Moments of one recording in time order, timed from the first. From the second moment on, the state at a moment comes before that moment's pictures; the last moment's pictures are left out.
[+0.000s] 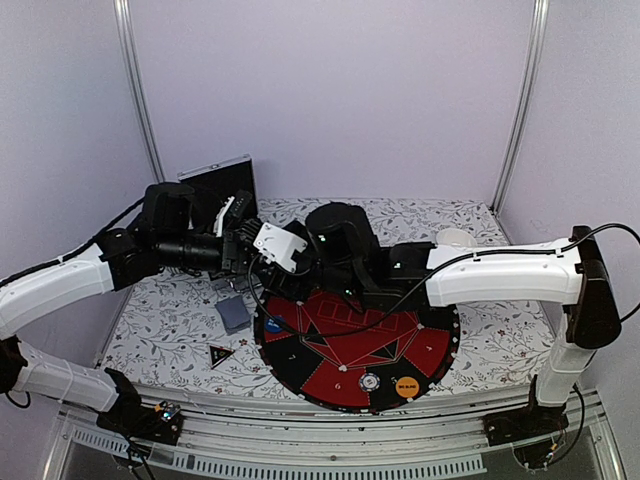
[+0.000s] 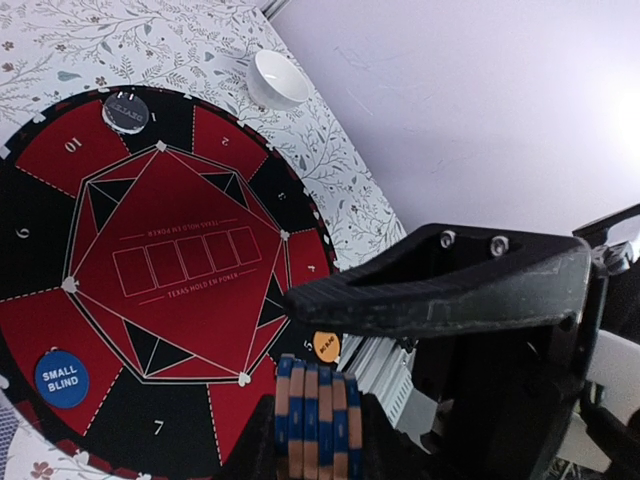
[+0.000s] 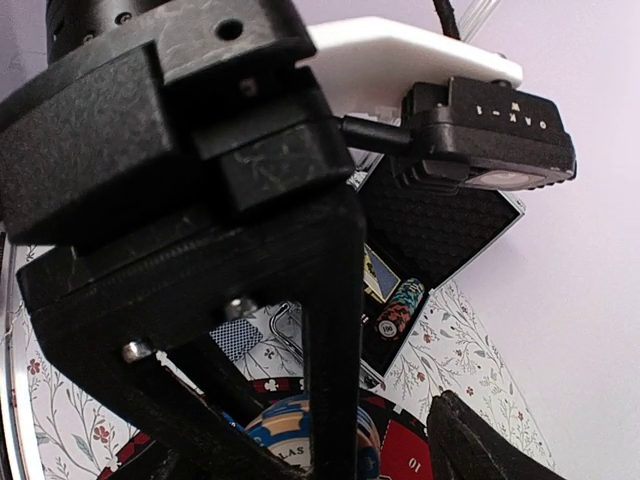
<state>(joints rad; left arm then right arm) -0.67 1.17 0.93 -0.22 0.54 -0.62 1.22 1.81 1.47 0.02 0.29 -0.41</state>
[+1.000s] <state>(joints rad) -0.68 1.17 0.94 -0.21 0.58 -0.63 1.22 1.77 1.42 0.06 0.25 -0.54</state>
